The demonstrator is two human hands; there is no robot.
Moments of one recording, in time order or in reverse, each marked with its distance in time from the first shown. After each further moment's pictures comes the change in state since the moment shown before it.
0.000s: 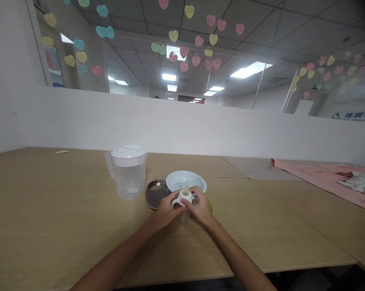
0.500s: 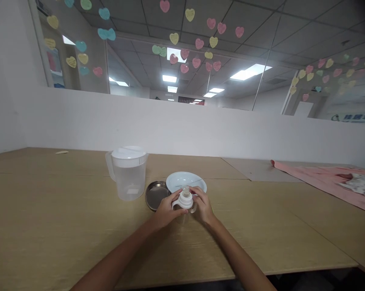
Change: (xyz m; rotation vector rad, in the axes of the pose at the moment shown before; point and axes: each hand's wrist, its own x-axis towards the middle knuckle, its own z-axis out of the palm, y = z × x) left_hand 0.002 -0.002 -0.002 -0.211 -0.080 -0.071; right_hand 0.001 0.024 -0.004 0.254 -0.077 0.027
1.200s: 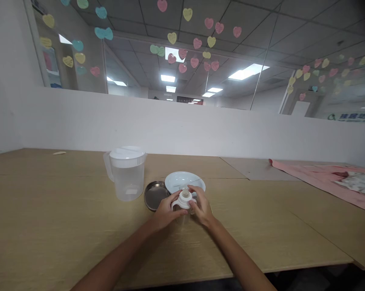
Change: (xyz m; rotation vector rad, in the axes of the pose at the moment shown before) left_hand -0.003 0.007 0.002 0.022 -0.021 0.035; right_hand -0.007 -0.009 0.000 -0.288 0.031 -0.193
